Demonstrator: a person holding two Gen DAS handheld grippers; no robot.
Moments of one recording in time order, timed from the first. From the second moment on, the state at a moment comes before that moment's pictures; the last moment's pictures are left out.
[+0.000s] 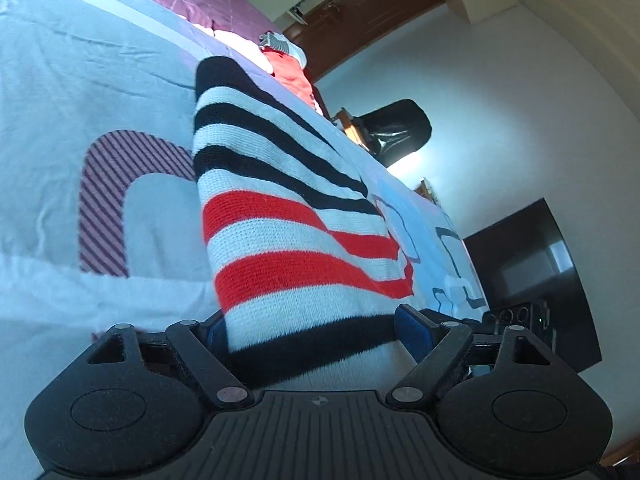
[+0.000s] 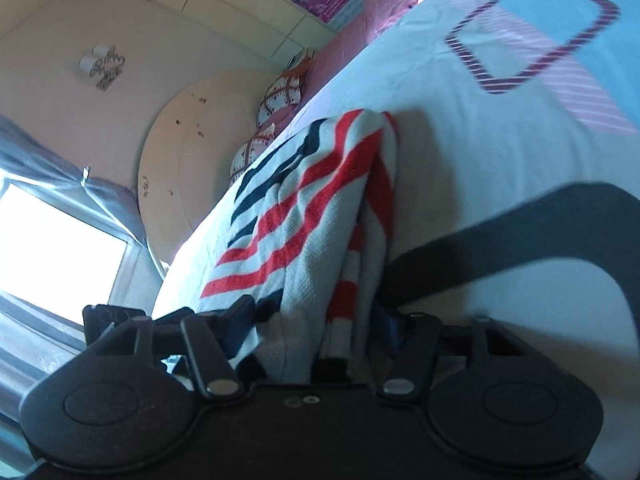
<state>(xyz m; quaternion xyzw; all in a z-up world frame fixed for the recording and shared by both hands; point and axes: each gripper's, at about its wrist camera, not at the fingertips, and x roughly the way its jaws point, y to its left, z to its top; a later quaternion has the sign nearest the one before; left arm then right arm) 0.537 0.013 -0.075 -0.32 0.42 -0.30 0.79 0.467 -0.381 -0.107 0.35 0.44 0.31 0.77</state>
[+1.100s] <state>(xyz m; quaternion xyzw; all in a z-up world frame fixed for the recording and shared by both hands) 0.499 0.057 0.026 -0.30 0.32 -0.34 0.83 0.418 -0.317 0.004 0.28 0.36 0.33 0.83</state>
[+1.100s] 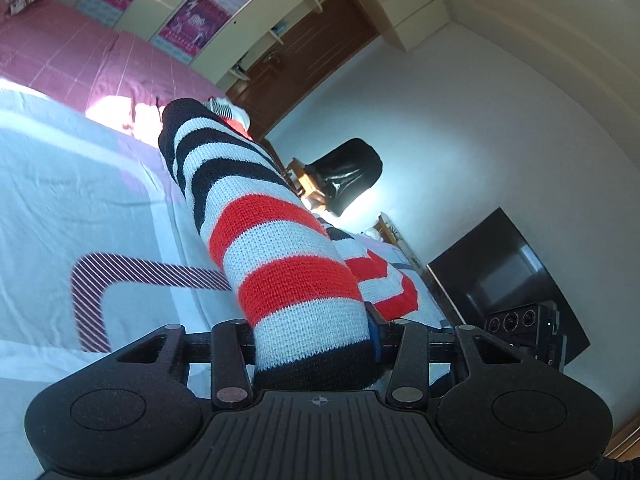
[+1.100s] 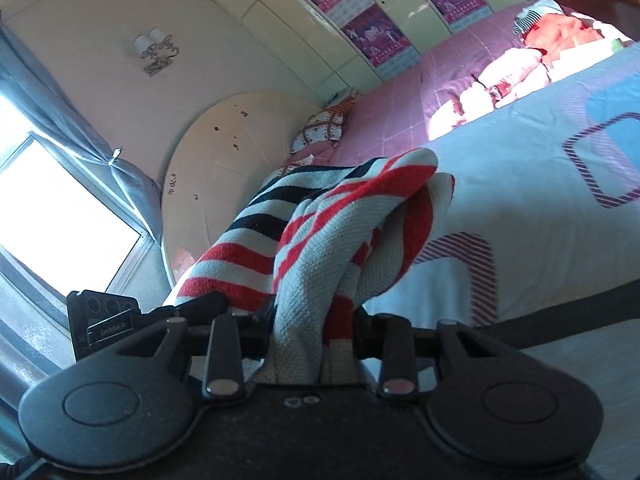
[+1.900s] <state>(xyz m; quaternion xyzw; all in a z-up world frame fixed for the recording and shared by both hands) 0.407 0.299 -0.006 -0.36 0.31 -0.22 0.86 0.423 -0.072 -0.009 0.24 0.42 0.42 0.77</state>
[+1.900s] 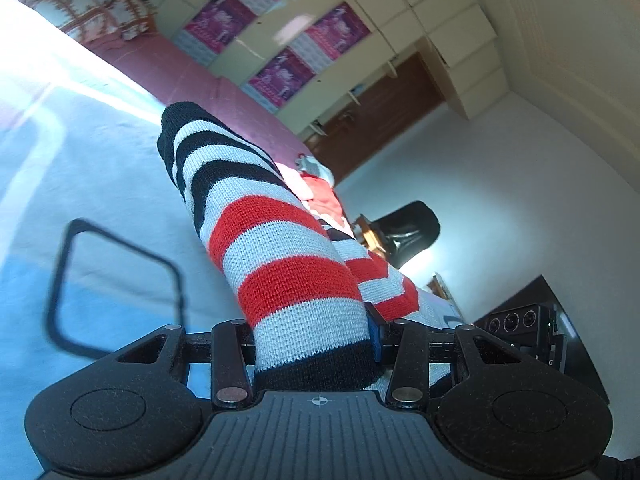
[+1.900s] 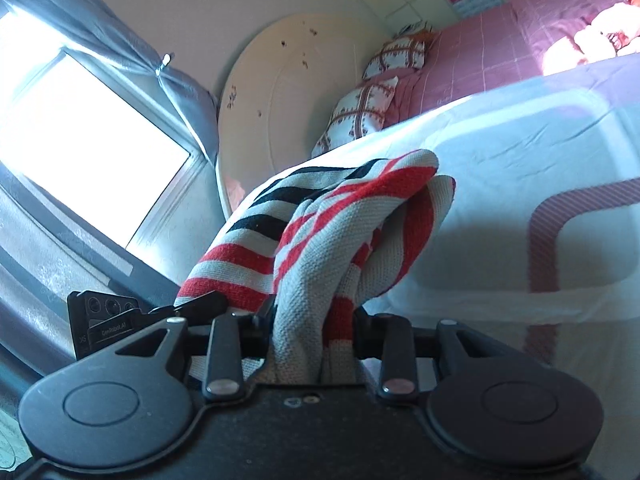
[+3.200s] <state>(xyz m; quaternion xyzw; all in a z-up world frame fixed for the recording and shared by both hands) 0.292 0.246 -0.033 -0.15 0.29 -0.08 0.94 0.308 0.003 0.002 -0.07 0.36 0.47 0.80</state>
